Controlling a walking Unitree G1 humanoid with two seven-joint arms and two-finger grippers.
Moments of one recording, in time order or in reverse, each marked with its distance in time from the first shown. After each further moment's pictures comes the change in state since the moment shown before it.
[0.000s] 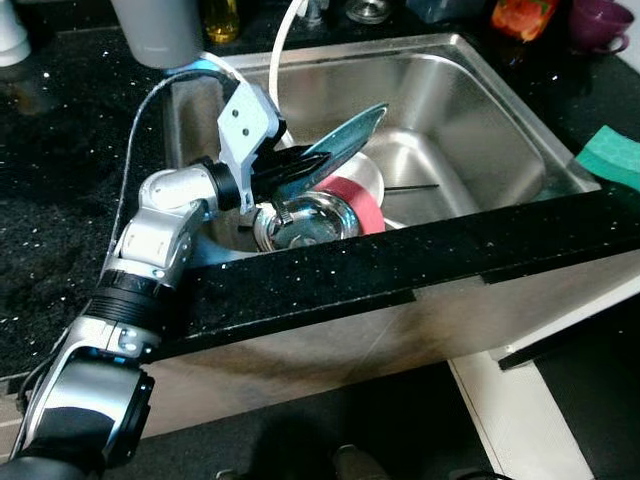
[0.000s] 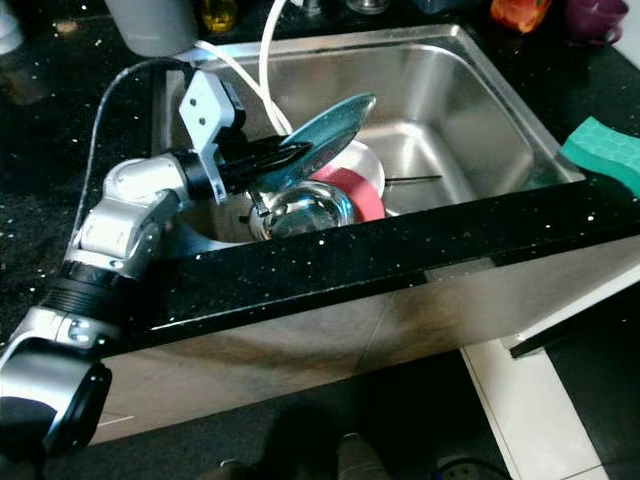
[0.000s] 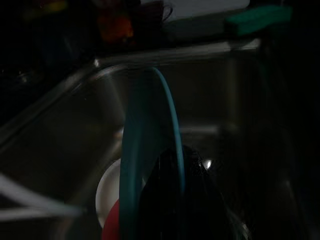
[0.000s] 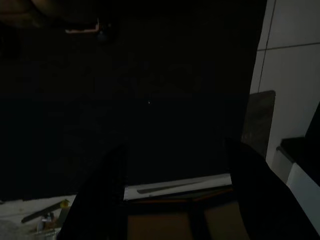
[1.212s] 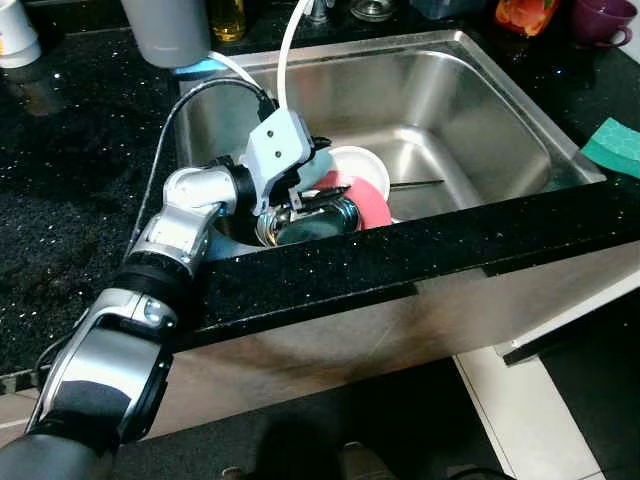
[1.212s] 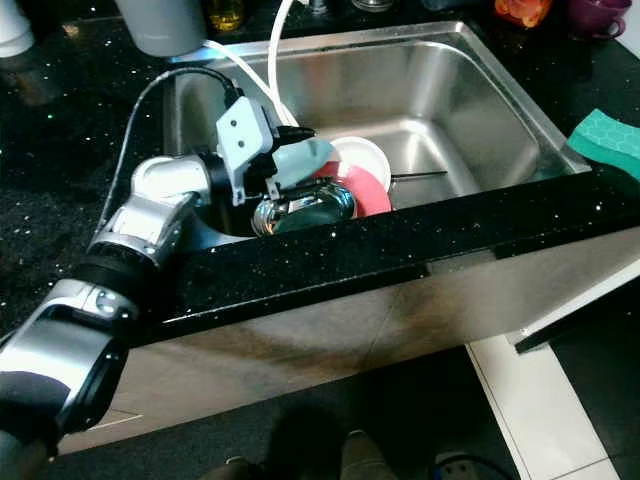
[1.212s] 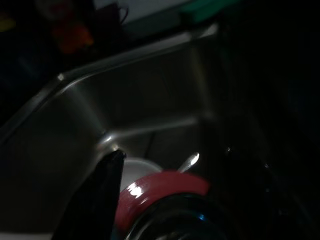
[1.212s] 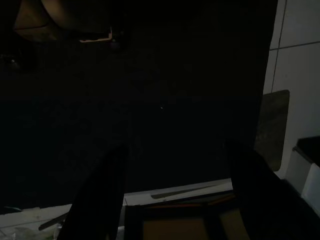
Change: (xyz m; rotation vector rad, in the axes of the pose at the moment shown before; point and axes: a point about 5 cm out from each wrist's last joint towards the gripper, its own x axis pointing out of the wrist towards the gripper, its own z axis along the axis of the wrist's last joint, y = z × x) left arm 0.008 -0.006 -0.005 0.103 -0.014 -0.150; right arm 0.002 0.003 0.012 0.028 -0.038 0.005
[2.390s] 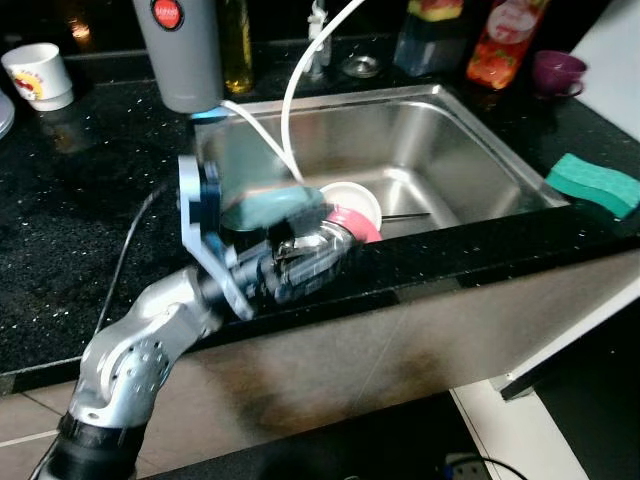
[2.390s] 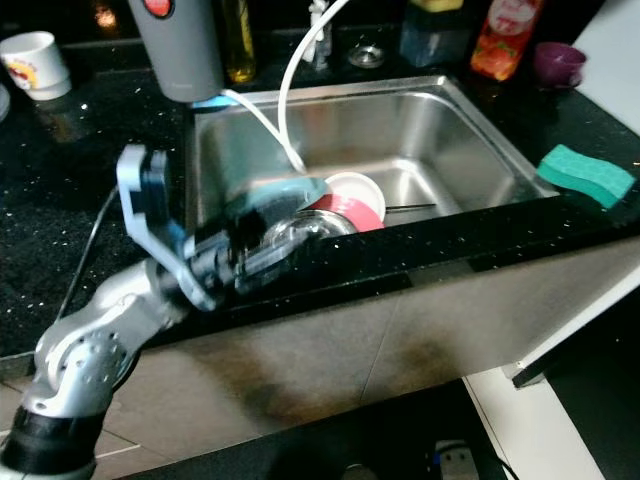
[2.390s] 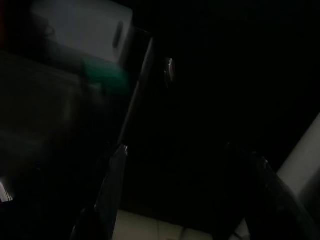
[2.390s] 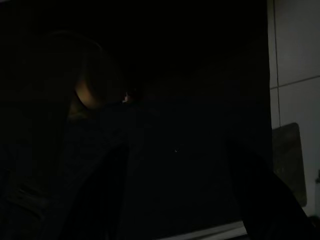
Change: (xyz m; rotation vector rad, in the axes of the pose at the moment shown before) left arm -0.045 -0.141 0.010 -0.815 -0.223 -0.140; right arm 0.002 0.004 0.012 0.104 -0.035 0.014
